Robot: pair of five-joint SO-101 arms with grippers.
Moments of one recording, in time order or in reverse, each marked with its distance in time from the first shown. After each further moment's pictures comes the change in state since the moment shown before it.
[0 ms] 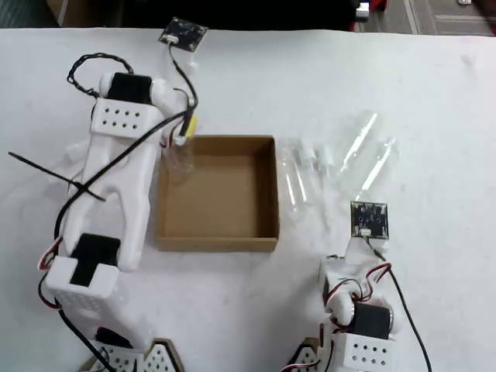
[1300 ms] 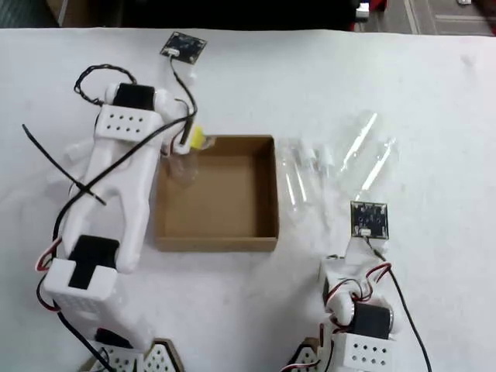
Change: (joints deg) left arm -0.4 -0.4 9.4 -6.7 -0.1; right arm 0.0 0.0 0.0 0.0 0.0
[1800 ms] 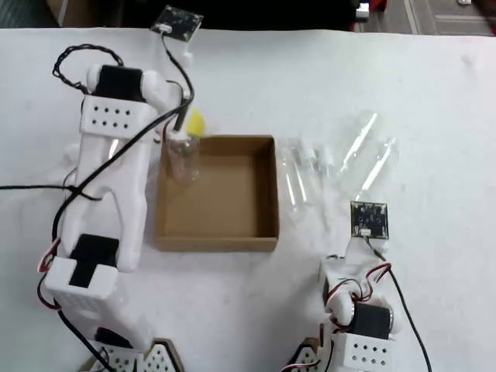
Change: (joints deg) left arm 0.0 0.2 -18.5 14.7 0.0; right arm 0.0 0.0 0.0 0.0 0.0
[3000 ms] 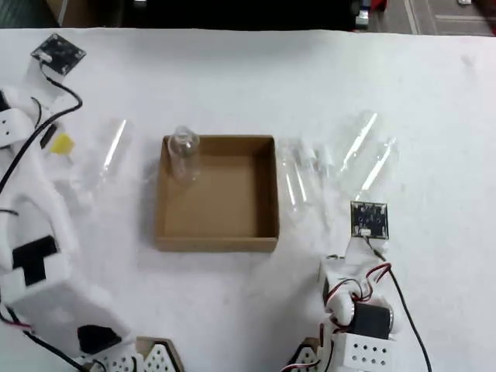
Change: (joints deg) left arm -33.6 3.4 9.9 -16.3 -43.5; right arm 0.0 0.0 0.0 0.0 0.0
